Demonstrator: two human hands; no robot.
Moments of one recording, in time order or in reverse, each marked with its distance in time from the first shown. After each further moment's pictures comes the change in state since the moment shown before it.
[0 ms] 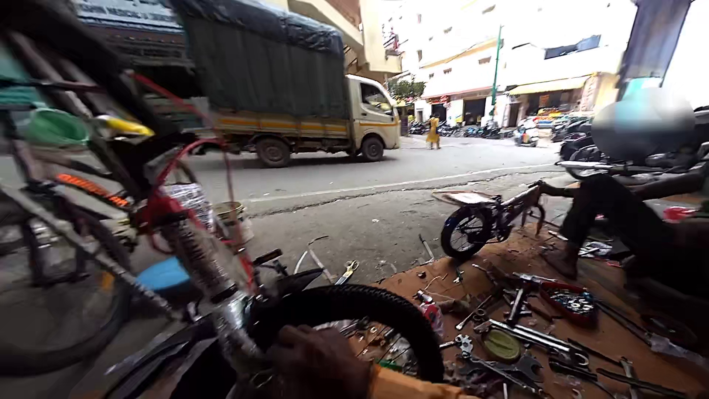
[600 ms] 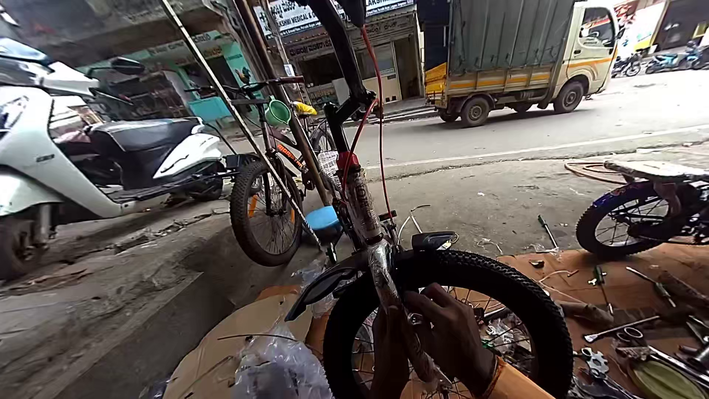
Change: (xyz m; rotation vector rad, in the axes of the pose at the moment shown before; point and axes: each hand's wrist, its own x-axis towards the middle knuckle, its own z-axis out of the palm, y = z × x) left_hand 0.015 0.031 0.042 0.016 0.250 0.000; right_hand -0.010 0.005 0.047 0.128 0.384 0.041
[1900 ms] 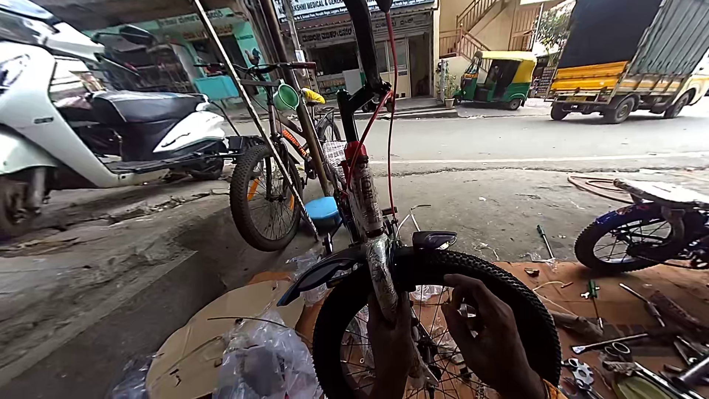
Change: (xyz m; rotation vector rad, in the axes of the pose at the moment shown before) left_hand 0.003 -0.010 0.015 0.103 0.191 0.032; right_hand -0.005 0.016 -0.056 0.300 -0.008 0.111
